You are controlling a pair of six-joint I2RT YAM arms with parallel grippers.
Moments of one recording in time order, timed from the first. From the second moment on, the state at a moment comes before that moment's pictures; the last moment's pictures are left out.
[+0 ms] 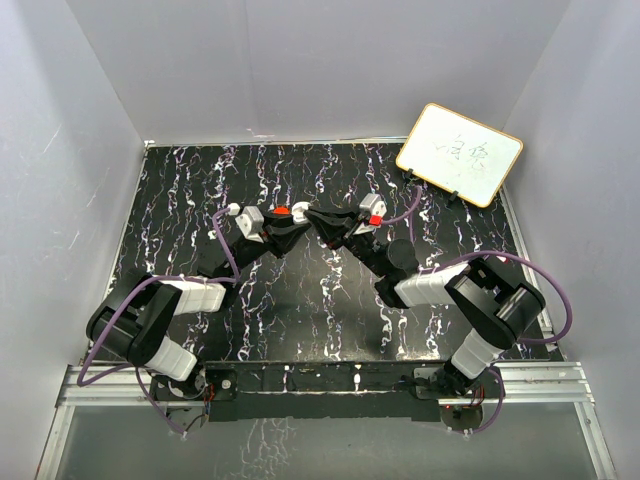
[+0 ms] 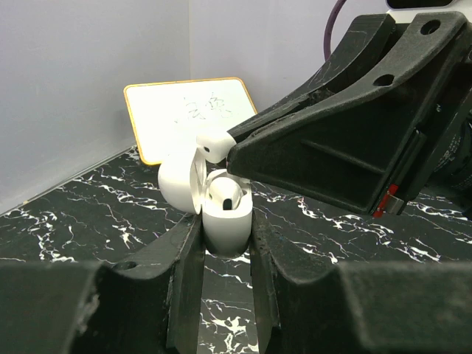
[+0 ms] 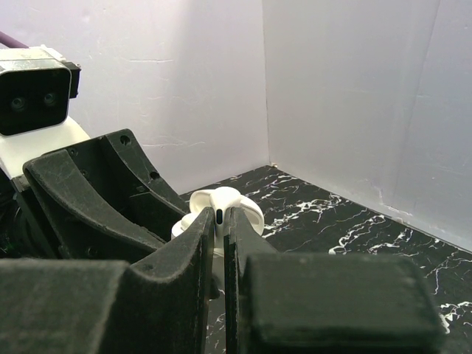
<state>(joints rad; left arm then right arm) -0.49 1.50 0.42 1.46 0.54 -0.23 0.73 1.63 0.59 1.53 -0.17 0.17</state>
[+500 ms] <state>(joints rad) -0.49 1.50 0.43 1.45 0.53 -0.21 0.74 1.62 0.59 1.53 -0.16 0.19</state>
